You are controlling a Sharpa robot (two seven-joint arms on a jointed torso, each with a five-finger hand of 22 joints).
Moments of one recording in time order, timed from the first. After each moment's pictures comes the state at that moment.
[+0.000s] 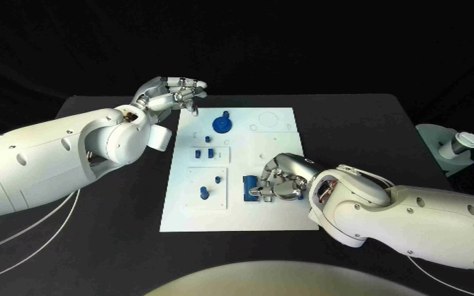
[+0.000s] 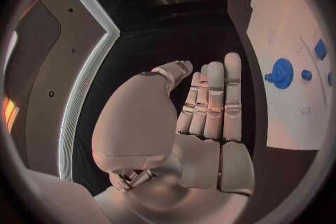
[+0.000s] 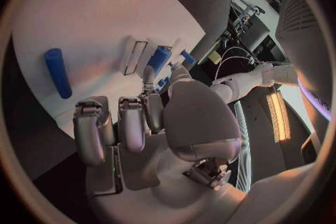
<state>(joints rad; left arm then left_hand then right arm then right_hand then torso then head) 1.23 -0.84 -0.07 1.46 -0.08 -0.19 0.33 1.39 -0.19 0.49 0.10 0.34 0.89 0.19 0.22 0.37 1.02 0.12 0.40 0.22 1.08 0.04 1.09 0.47 0.18 1.04 0.12 0.85 0.64 1.02 -0.92 -0.14 1.89 -1.39 -0.44 -0.45 1.22 -0.03 -0.10 0.29 0.22 0.98 0.05 0.53 0.58 1.44 -0.02 1.32 1.31 1.47 -0.08 1.50 1.31 0.01 1.47 0.04 1.57 1.31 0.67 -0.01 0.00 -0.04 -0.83</state>
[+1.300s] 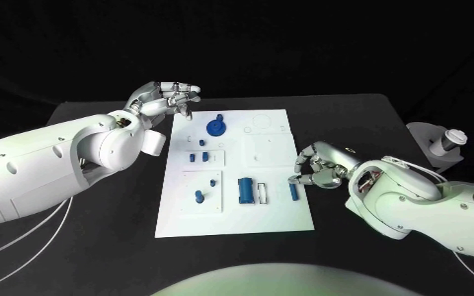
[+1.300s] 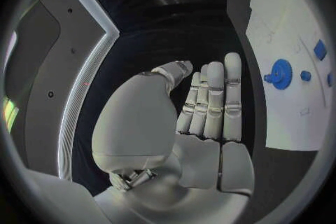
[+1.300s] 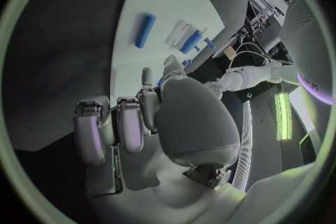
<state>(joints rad) 1.23 -0.84 -0.08 1.46 -0.08 -0.18 0.33 1.39 -0.19 0.49 0.10 0.34 0.89 0.19 0.22 0.37 1.02 0.12 0.40 0.22 1.08 0.04 1.09 0.47 0.18 1.04 0.13 0.85 0.64 1.05 -1.16 -0.15 1.93 -1.42 -0.47 -0.40 1.37 -0.03 -0.10 0.29 0.20 0.95 0.07 0.46 0.53 1.43 0.00 1.27 1.39 1.46 -0.07 1.50 1.31 0.01 1.47 0.04 1.56 1.31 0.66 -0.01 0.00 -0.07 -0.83</state>
